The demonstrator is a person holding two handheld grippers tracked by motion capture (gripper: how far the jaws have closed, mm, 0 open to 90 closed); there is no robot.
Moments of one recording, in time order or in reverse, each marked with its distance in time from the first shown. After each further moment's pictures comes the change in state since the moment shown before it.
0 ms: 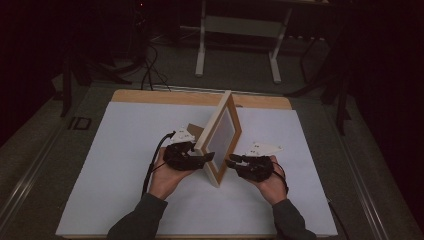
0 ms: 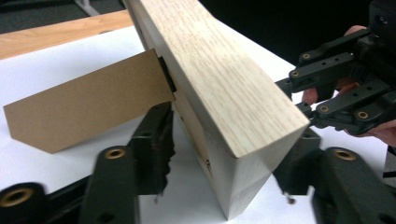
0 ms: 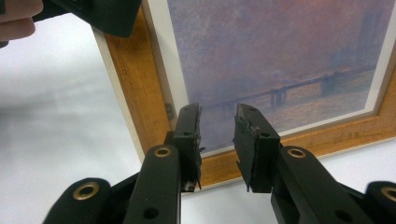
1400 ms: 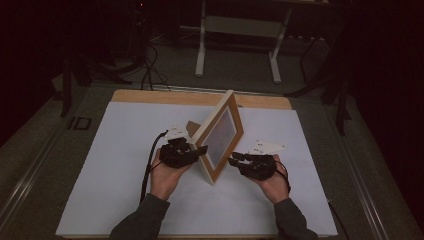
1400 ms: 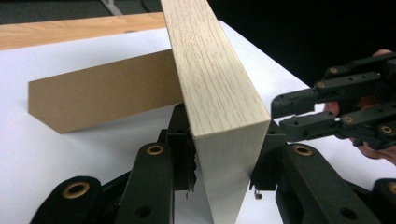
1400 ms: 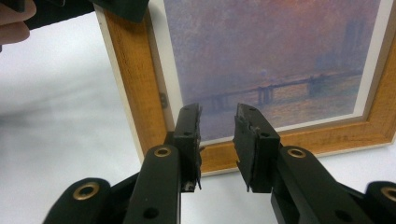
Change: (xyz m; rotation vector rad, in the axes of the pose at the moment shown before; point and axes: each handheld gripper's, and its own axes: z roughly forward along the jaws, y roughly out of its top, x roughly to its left) left arm 0.007 -0.001 -0.006 -0.046 0.067 -0.114; right arm -0.005 0.002 -0.006 -0.017 -0.012 0.011
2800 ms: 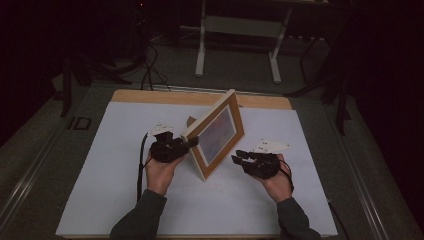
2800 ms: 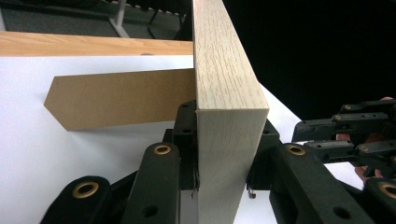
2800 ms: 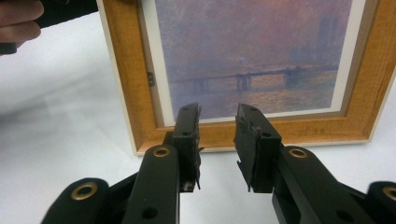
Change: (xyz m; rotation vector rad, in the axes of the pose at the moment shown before) left arm 0.033 -0.005 -0.005 -0.125 -0.031 -0.126; right arm -0.008 -0.001 -0.006 -0.011 -0.026 0.017
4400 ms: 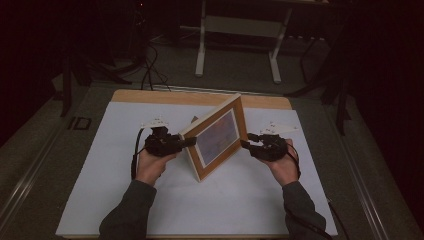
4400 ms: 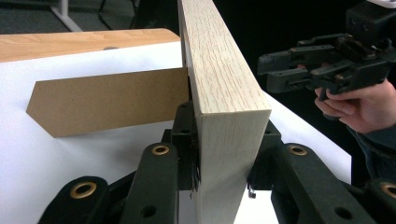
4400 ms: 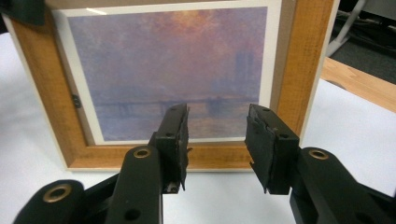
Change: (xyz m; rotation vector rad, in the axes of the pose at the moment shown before) left arm 0.030 0.012 -0.001 0.076 -0.193 0.092; right arm -0.039 0.026 -0.004 0.023 -0.117 0.022
